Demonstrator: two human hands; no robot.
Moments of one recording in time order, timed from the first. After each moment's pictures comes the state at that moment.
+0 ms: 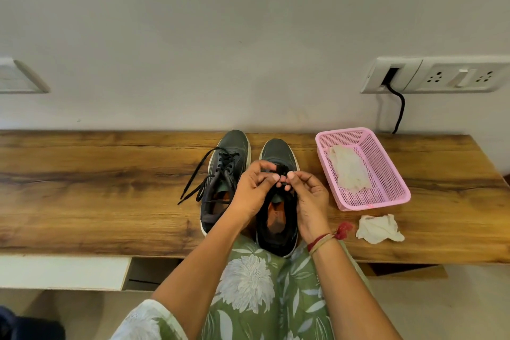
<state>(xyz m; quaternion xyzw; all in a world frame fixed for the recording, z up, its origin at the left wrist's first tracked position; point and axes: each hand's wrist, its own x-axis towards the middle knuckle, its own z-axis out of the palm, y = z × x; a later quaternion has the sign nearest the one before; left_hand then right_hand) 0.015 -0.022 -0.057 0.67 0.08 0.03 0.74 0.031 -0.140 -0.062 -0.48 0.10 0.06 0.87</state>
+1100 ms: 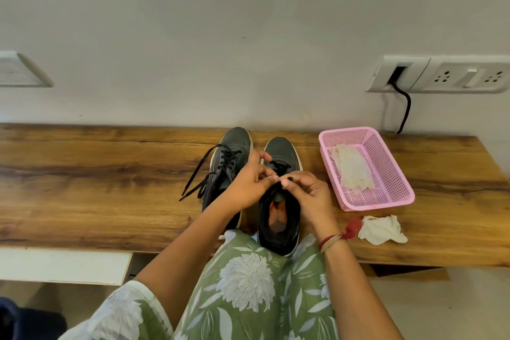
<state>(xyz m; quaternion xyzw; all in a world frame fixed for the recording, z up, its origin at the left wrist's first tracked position) 0.025 0.002 -0.045 0.81 0.01 -0.05 0.58 0.037 -0.158 -0.063 -0.71 -0.09 0.06 0.70</state>
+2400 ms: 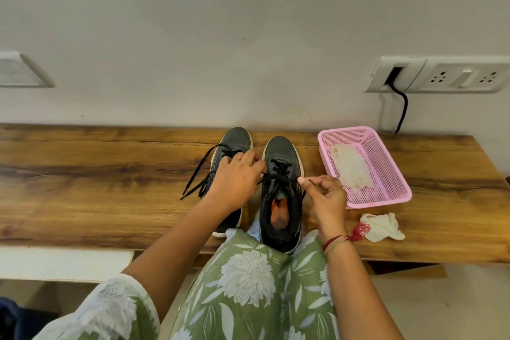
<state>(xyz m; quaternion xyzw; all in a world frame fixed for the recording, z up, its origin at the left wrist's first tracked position) 0.016 0.020 -0.032 1.00 -0.07 0.03 0.01 0.035 -0.172 -0.066 -0.74 0.08 -0.01 0.67</state>
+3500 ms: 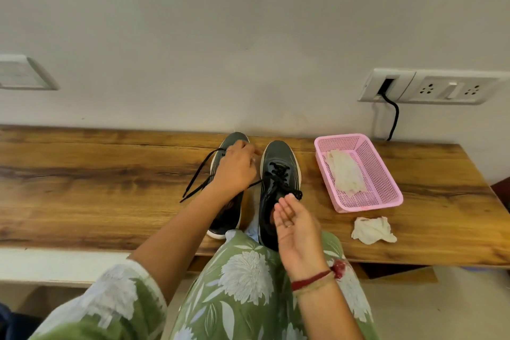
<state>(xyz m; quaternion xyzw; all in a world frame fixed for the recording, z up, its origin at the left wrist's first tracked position) 0.035 0.021 -0.008 0.96 0.06 0.02 0.28 -0.038 -0.126 0.000 -0.39 0.32 0.15 0.85</state>
